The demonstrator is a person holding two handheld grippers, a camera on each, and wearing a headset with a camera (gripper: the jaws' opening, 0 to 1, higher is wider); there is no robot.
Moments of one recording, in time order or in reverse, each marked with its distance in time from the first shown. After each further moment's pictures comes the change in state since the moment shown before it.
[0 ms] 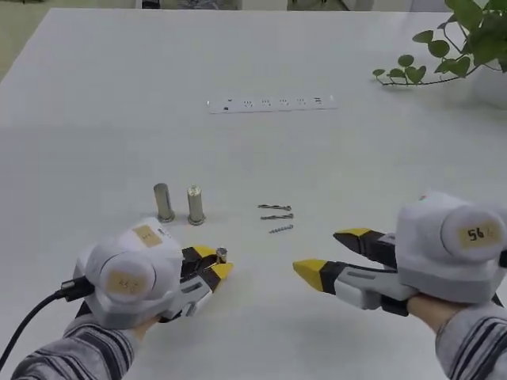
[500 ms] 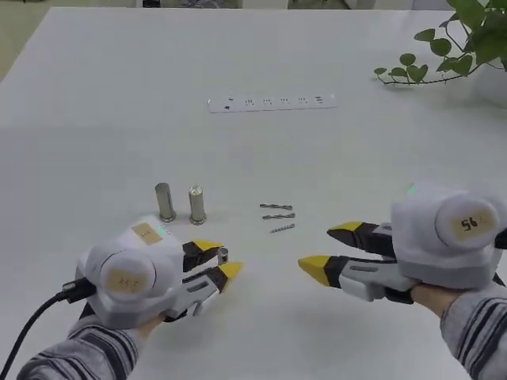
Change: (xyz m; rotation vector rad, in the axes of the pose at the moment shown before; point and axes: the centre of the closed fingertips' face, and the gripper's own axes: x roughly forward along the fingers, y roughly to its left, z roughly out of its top) left arm 0.000 0.001 0.009 -0.051 -0.038 0.018; right arm 0.007 -0.003 0.006 -0.153 0.056 0.060
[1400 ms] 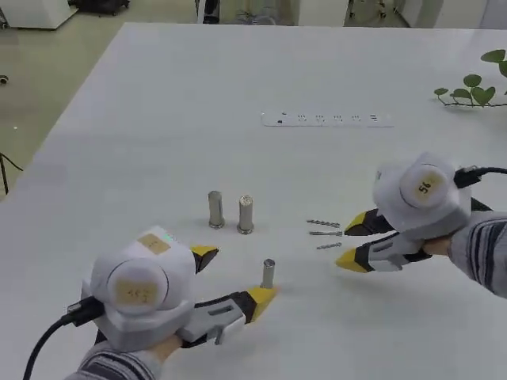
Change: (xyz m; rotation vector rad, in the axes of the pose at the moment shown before) left arm -0.053 0.013 -0.001 -0.172 0.011 0.166; right arm 0.064 -0.023 -0.012 -0.440 0.342 0.240
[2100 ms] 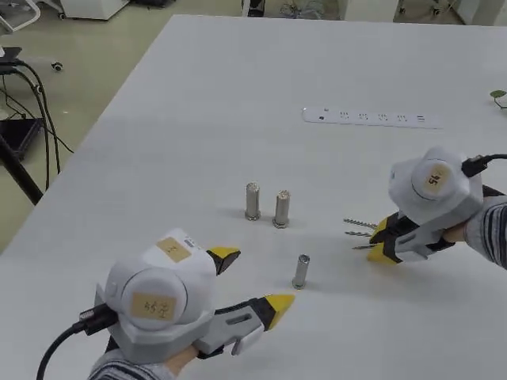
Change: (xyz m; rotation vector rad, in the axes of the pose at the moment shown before) left arm -0.024 -0.003 -0.004 0.012 -0.006 0.047; right arm 0.024 -0.010 -0.006 -0.095 0.088 0.100
